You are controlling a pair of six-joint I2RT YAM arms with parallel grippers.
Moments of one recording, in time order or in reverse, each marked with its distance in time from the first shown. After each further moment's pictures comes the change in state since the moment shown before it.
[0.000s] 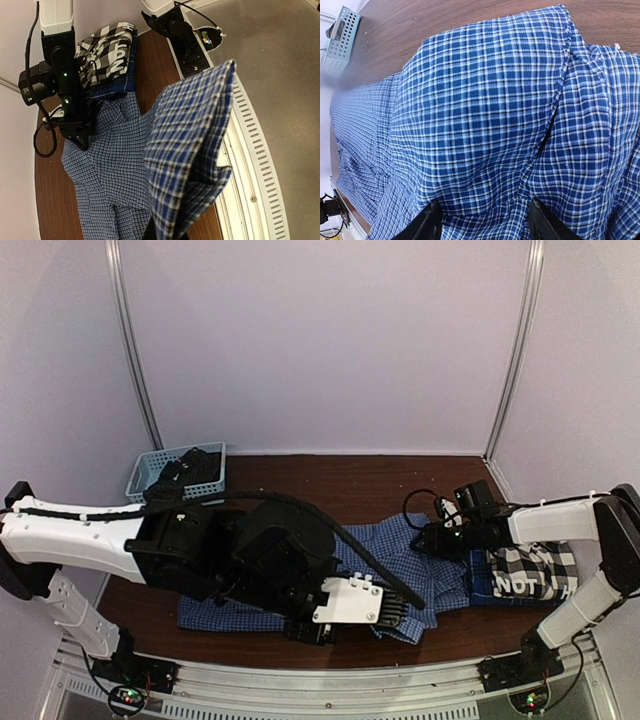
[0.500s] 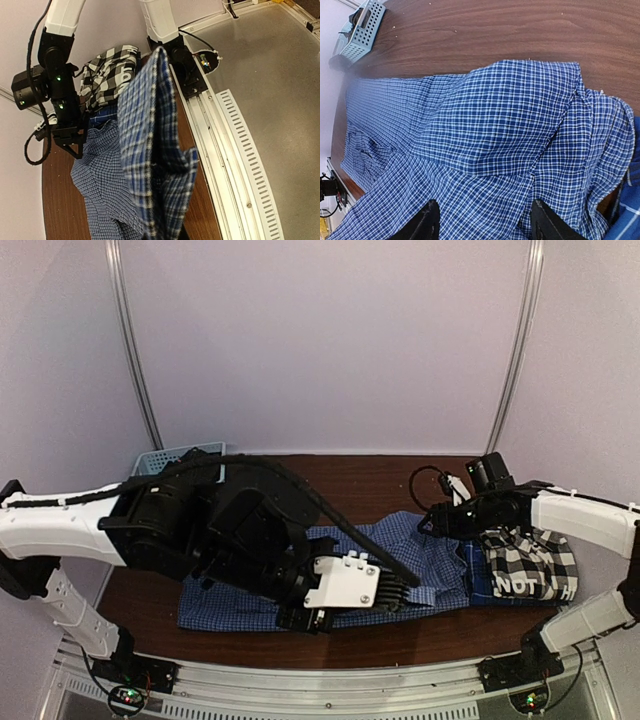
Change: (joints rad) left arm 0.000 -0.013 0.116 -0.064 0.064 0.021; right arm 0.010 -0.183 0.172 -0.322 0.023 -0.144
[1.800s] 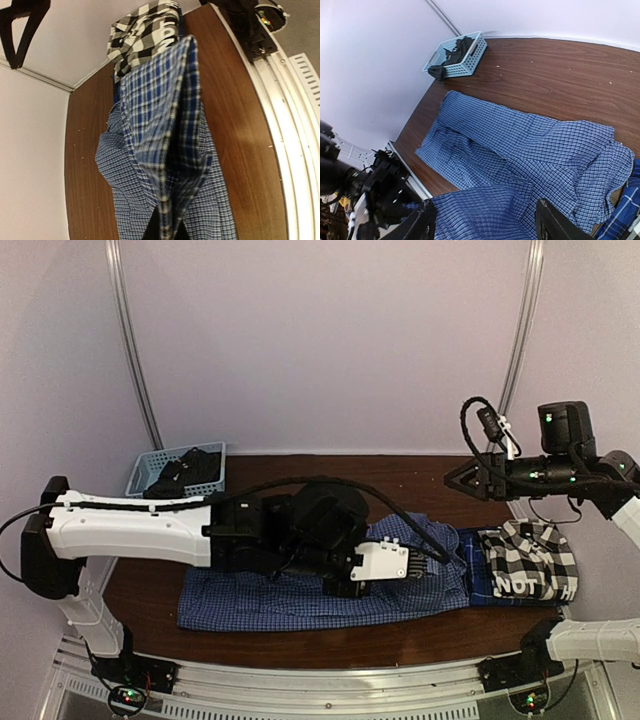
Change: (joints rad) left arm 0.189 0.192 -0.080 0.287 -0.119 0.167; right arm 0.084 -0.353 0.336 -0.352 -0.151 -0.021
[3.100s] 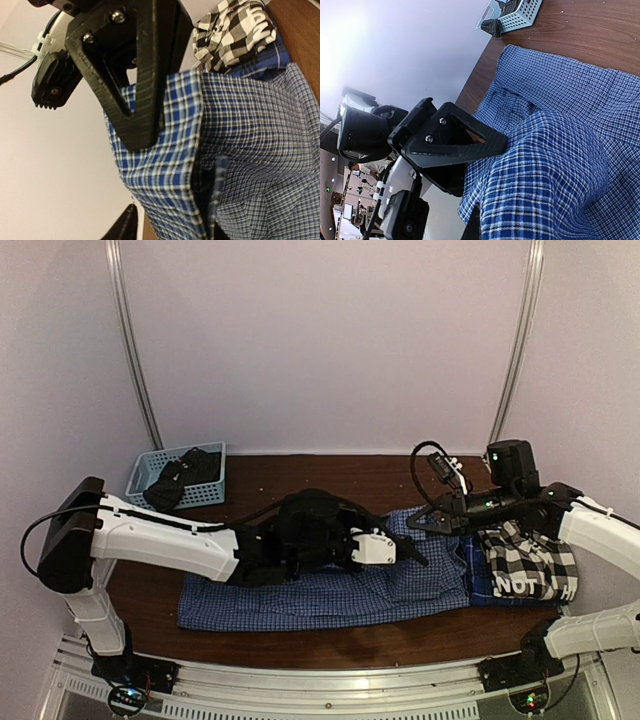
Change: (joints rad) left arm 0.113 0.067 -0.311 0.783 -0.115 0.378; right arm 0.011 0.140 -0.341 0.462 -0.415 0.186
